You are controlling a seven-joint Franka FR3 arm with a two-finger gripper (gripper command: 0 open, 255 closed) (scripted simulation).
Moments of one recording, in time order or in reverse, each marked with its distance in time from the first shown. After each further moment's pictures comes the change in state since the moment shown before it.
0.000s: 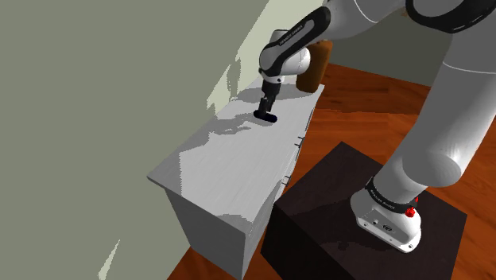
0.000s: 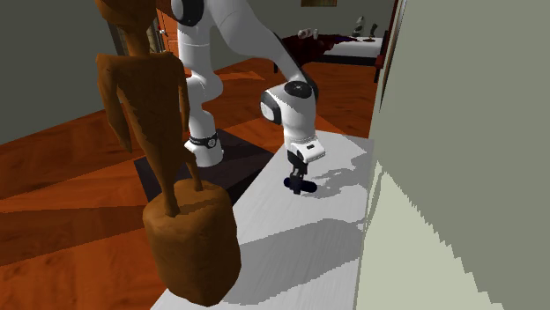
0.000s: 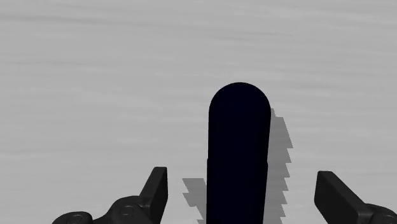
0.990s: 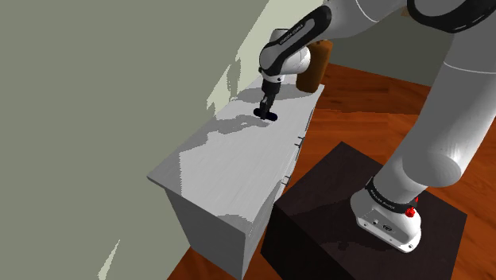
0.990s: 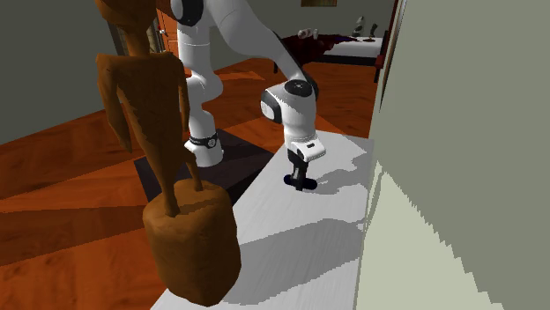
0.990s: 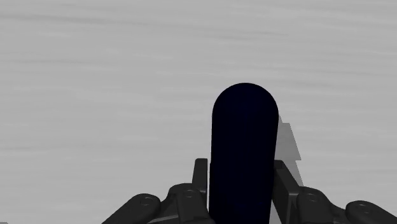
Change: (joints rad) arm 0.001 -0.006 0.000 0.001 -0.003 -0.006 0.004
